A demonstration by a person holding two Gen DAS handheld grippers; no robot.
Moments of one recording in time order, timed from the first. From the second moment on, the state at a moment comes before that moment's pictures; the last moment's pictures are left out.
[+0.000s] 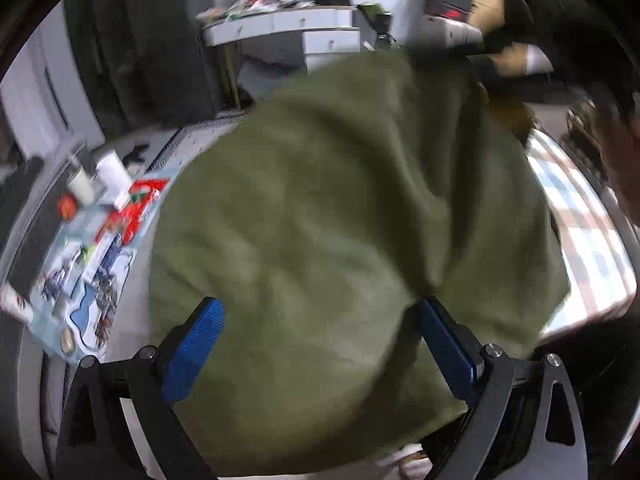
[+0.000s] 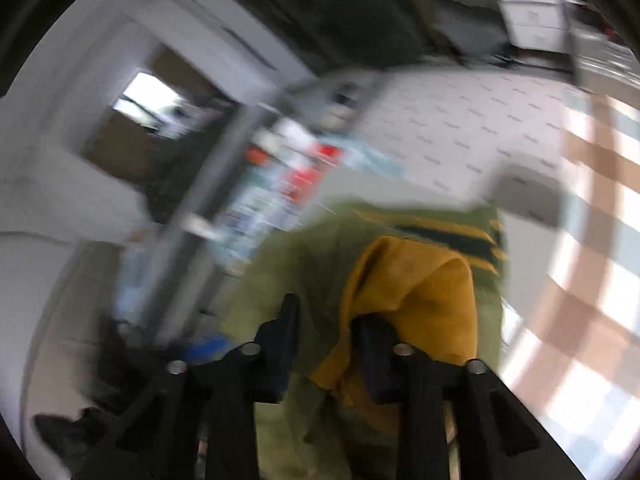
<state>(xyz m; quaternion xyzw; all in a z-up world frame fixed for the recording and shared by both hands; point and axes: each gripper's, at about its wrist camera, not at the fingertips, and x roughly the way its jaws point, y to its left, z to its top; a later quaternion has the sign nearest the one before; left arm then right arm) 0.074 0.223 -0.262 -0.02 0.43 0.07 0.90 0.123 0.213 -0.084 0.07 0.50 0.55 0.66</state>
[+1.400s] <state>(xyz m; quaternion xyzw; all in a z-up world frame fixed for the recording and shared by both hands) 0.032 0.221 -0.263 0.03 0.40 0.09 0.91 0.060 0.200 -0.131 -0.26 0.38 0.52 0.72</state>
